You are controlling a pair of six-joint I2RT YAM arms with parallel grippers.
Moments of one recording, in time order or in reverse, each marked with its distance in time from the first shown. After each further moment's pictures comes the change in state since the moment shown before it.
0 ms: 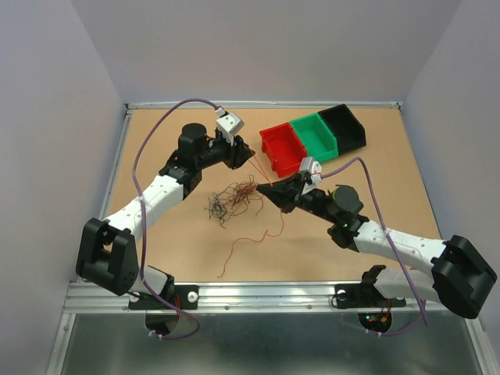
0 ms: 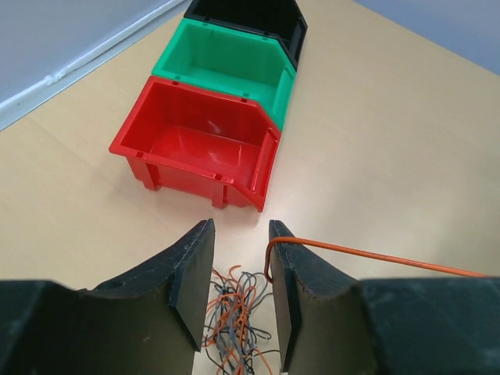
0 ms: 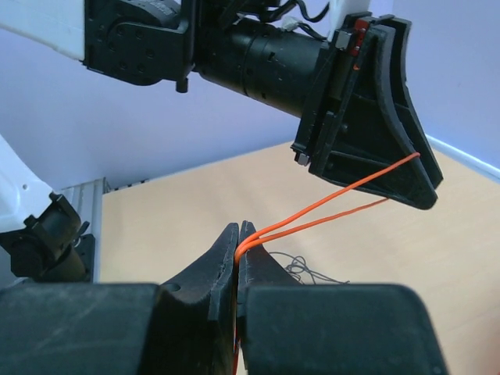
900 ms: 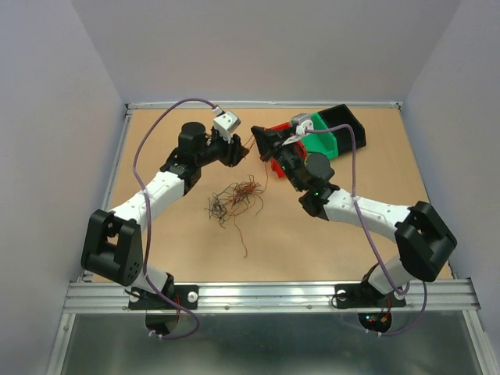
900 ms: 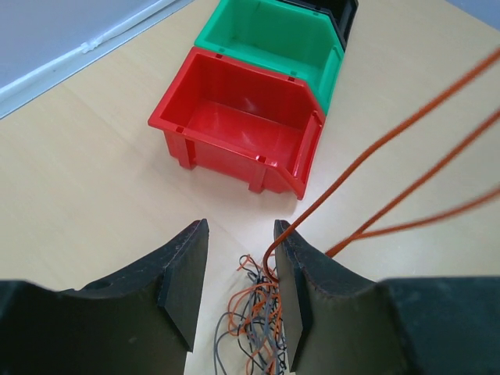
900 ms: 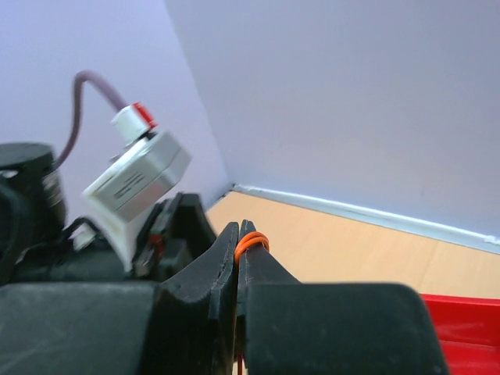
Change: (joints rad) left arm 0.038 0.060 0.004 0.005 -0.046 0.023; right arm -0.008 0.333 0.404 0.011 0.600 0.011
